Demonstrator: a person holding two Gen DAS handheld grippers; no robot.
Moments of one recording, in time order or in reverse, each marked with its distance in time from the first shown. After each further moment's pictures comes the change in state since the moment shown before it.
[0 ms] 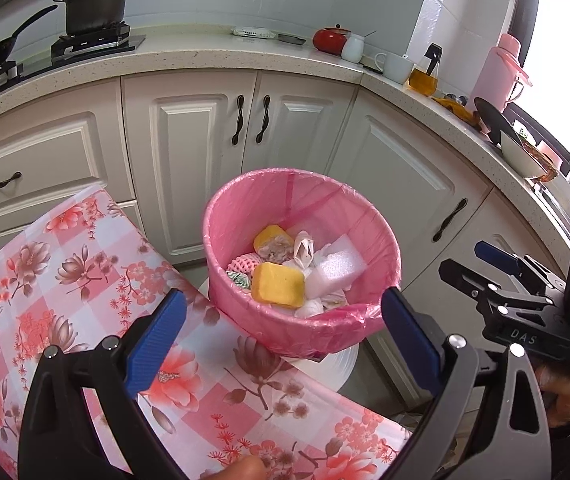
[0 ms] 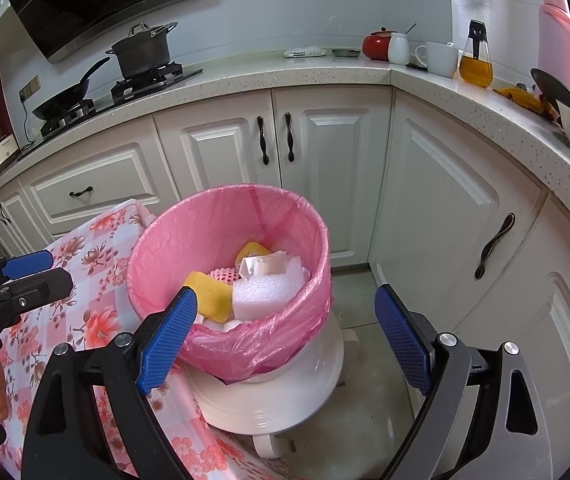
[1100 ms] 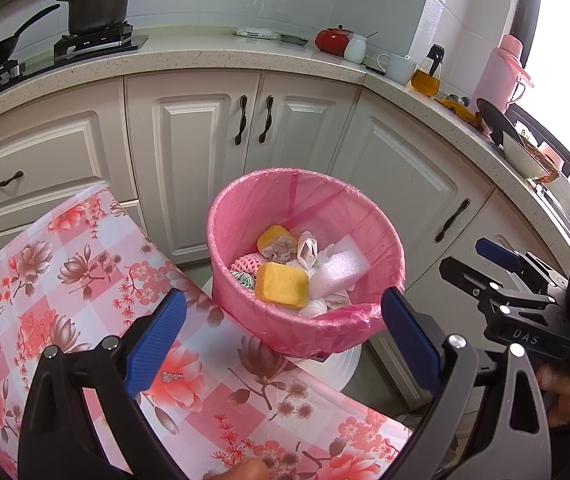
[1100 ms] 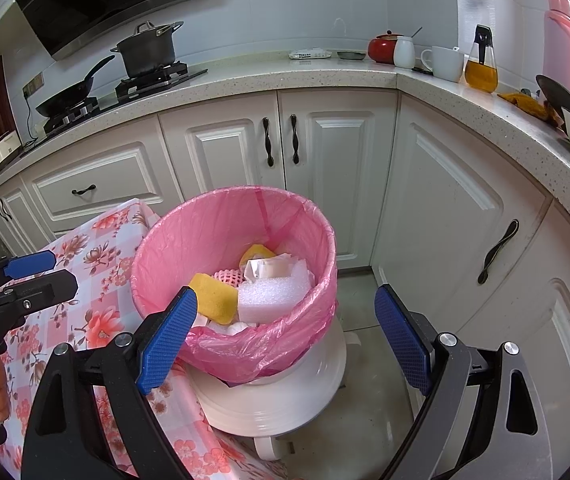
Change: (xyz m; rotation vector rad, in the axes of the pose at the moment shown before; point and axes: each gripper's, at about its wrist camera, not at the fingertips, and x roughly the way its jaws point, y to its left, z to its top) left arm -0.001 0.001 0.000 -0.003 0.000 0.006; right arm 0.001 0.004 0.002 -0.013 -0.003 0.007
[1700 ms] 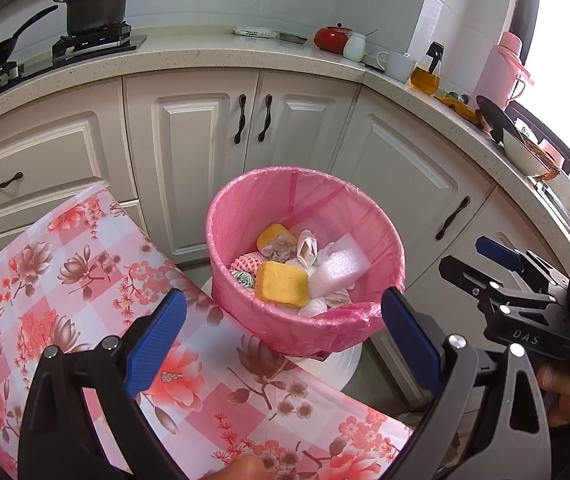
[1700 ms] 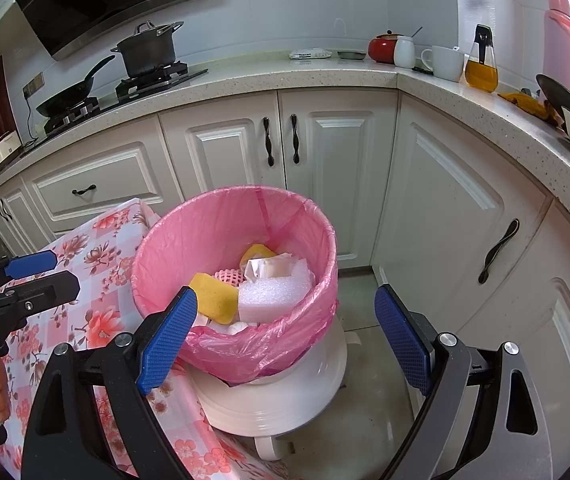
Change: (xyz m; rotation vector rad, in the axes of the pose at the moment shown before) left arm 0.001 0.000 -0.001 0.004 0.005 -0.001; right arm 0.000 0.000 0.000 -0.001 0.001 0.002
